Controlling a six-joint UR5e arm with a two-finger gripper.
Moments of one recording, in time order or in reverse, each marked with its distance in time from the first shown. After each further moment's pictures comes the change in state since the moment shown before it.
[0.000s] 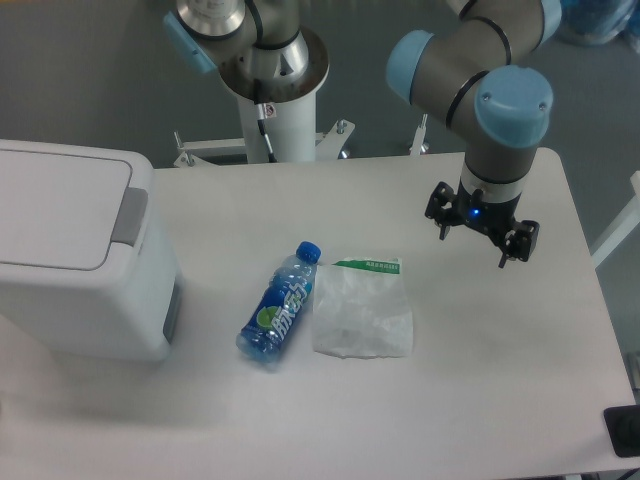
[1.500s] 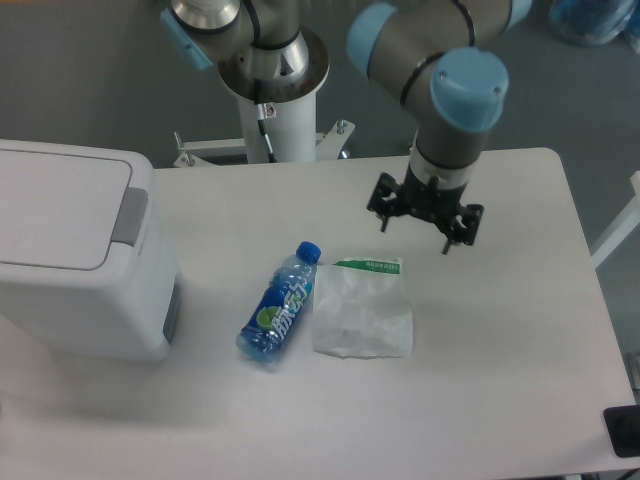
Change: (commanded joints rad) arm -0.081 0.133 0.064 -0.357 -0.231 -0.322
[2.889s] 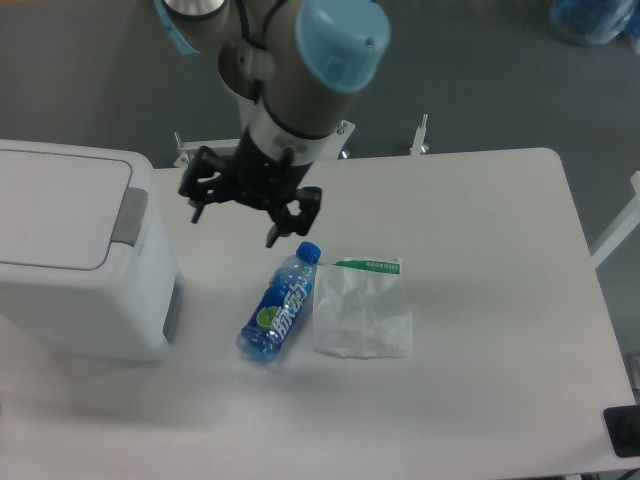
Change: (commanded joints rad) arm -0.284 -0.005 0.140 -0.119 -0.250 -0.479
